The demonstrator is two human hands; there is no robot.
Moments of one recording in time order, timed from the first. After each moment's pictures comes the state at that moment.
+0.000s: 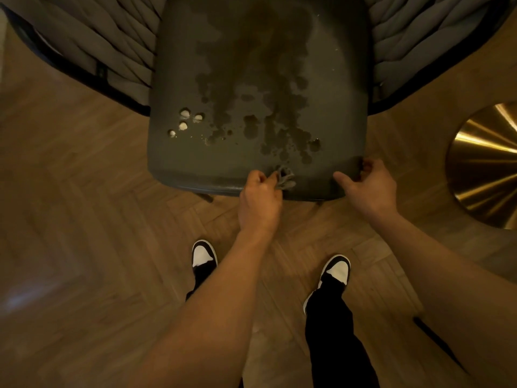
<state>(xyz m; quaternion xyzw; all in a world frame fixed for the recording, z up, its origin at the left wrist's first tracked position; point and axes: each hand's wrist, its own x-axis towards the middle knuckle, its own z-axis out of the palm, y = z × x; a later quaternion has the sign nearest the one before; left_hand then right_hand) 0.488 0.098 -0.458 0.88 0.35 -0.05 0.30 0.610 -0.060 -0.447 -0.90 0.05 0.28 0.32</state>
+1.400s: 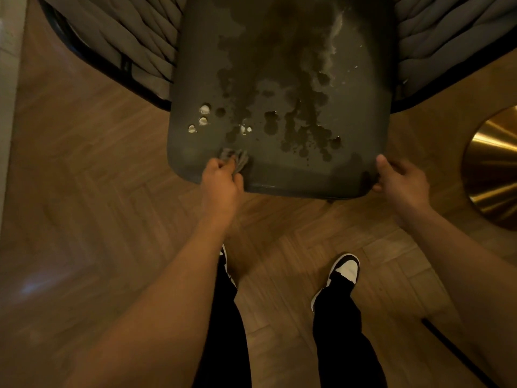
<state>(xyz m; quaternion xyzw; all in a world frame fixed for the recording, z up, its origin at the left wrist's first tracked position) 0.451 0.192 -0.459 0.87 0.42 -0.04 0.27 0.619 -0.071 -0.451 -0.84 0.15 0.30 0.43</state>
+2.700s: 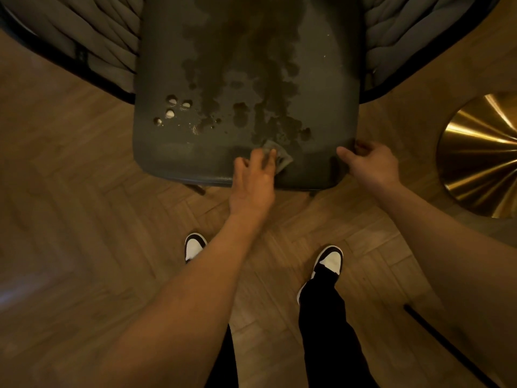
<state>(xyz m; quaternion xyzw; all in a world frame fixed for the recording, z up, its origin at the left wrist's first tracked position) 0.493 0.104 -0.466 0.96 0.23 -0.11 0.16 0.639 -0.071 -0.455 -0.87 0.08 0.33 0.36</state>
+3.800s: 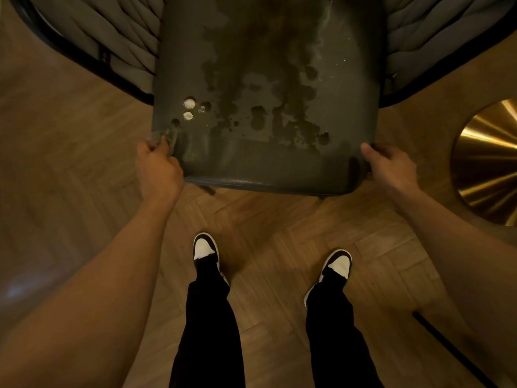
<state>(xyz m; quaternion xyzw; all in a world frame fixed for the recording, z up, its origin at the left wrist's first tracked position) 0.424 0.275 -0.472 0.87 0.46 0.01 0.18 0.641 -0.067 -0.454 -0.88 0.09 0.32 0.35</state>
